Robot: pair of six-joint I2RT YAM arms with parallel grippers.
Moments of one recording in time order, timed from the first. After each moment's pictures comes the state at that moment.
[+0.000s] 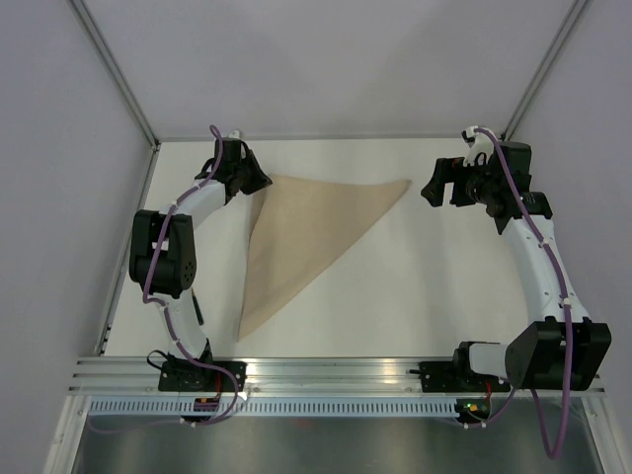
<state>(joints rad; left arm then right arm) -0.16 1.92 1.38 -0.13 0.19 -0.57 -0.05 1.29 1.22 -0.53 -0.41 0.00</state>
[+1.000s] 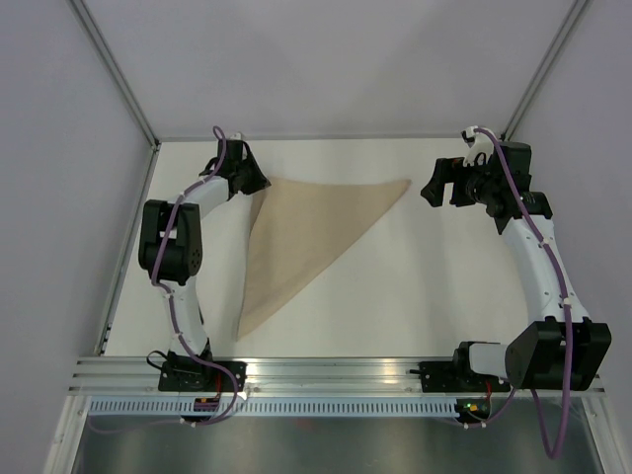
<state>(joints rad) -0.14 2.05 1.46 -0.13 0.17 -0.54 -0.05 1.29 1.22 -0.53 -0.41 0.00</state>
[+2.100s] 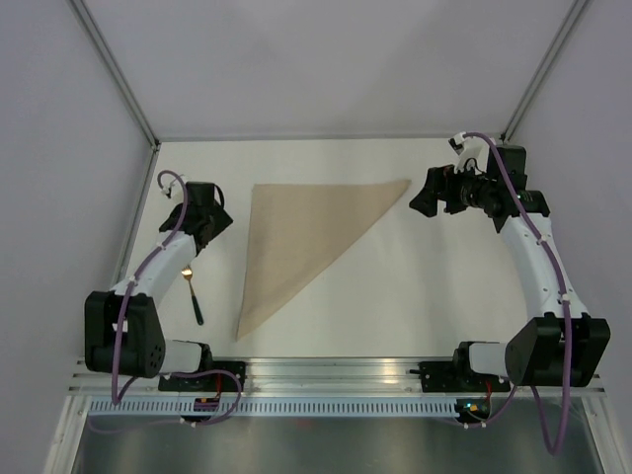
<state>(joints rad) -0.11 1.42 0.96 -0.32 -0.29 -0.68 -0.05 1.30 1.22 -0.60 -0.60 -0.06</state>
